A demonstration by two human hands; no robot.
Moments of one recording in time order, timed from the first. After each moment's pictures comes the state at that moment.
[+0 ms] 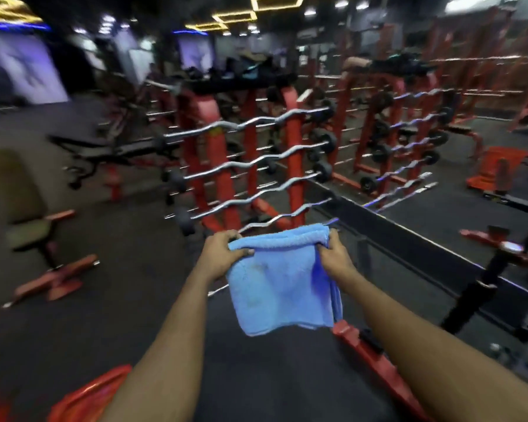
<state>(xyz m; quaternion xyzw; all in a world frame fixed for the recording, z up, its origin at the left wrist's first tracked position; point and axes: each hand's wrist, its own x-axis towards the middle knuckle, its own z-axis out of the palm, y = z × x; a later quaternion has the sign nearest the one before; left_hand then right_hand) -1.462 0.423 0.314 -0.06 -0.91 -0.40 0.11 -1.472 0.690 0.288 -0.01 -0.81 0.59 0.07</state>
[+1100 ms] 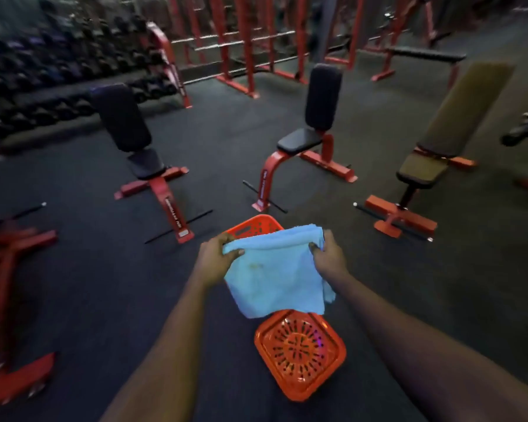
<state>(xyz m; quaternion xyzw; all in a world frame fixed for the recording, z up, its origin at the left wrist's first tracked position) -1.242 -0.120 0.218 0.67 -0.65 -0.24 0.29 -1.501 -0.128 0.199 0.52 -0.69 0.35 -0.36</state>
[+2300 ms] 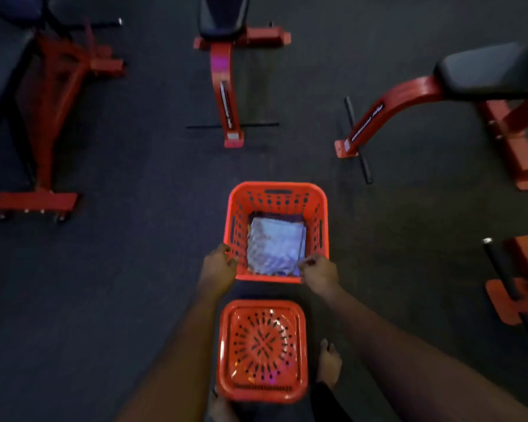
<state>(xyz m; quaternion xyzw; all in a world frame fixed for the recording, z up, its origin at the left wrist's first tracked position) -1.303 -0.422 -0.042 0.90 -0.25 -0.30 0.18 -1.484 -0.555 -0.081 0.62 -0.61 -0.05 -0.49</state>
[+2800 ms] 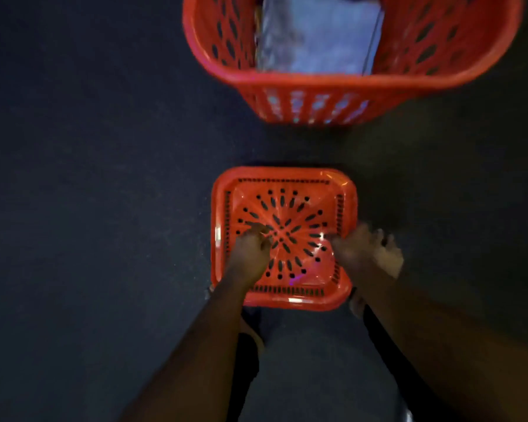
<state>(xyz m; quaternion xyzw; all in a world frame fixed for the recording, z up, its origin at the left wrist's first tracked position) -1.434 -0.217 -0.463 0.84 -0.20 -0.48 0.15 -1.579 -0.367 -0.445 0.54 -0.69 -0.24 -0.43</state>
